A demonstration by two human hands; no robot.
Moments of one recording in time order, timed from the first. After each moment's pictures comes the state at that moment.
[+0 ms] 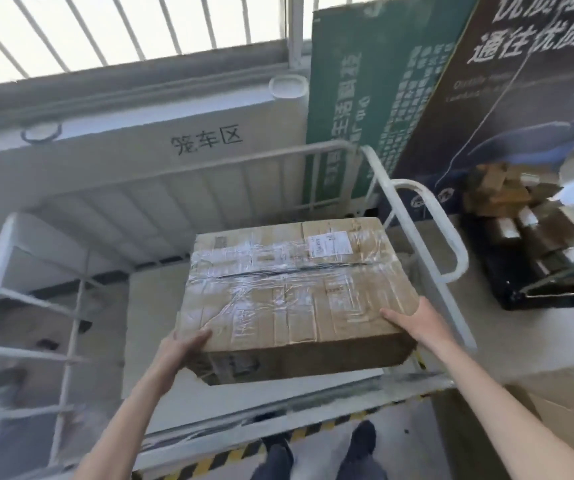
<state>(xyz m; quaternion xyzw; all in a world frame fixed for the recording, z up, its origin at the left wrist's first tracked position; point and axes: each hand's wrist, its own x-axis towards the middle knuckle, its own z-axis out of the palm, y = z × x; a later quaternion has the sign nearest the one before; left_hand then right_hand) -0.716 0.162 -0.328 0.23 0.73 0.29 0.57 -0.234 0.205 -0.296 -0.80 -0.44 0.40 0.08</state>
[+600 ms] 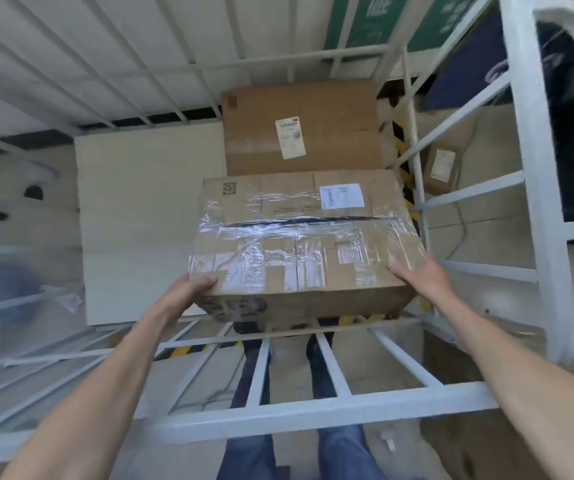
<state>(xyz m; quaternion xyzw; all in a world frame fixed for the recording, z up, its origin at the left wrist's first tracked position) -0.672 0.181 -0.586 0.17 0.74 0.10 0.64 -0.188 0.264 -0.581 -0.81 -0.39 0.44 -0.07</state>
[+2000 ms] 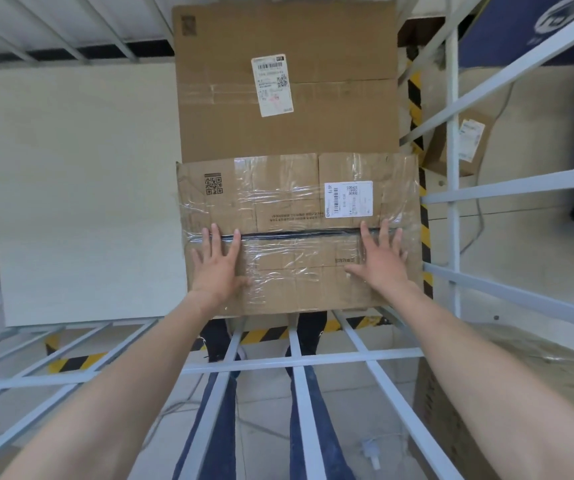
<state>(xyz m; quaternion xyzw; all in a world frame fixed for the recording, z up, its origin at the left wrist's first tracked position) -0.546 0.230 -0.800 0.58 0.70 -0.22 0.35 -0.220 0.301 -0.782 -0.66 -0.62 0.33 -0.29</state>
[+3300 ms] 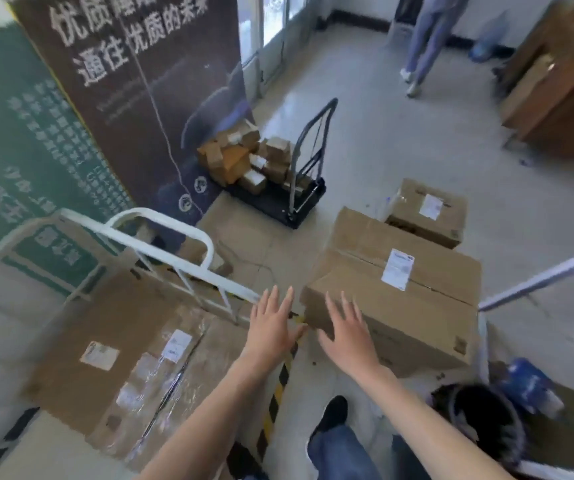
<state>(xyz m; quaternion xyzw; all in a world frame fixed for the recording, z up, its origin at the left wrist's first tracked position) -0.199 0.096 -0.264 0.94 0.23 -0.08 0.25 -0.107 -0.059 -0.267 -0.92 -0.29 0.21 0.13</state>
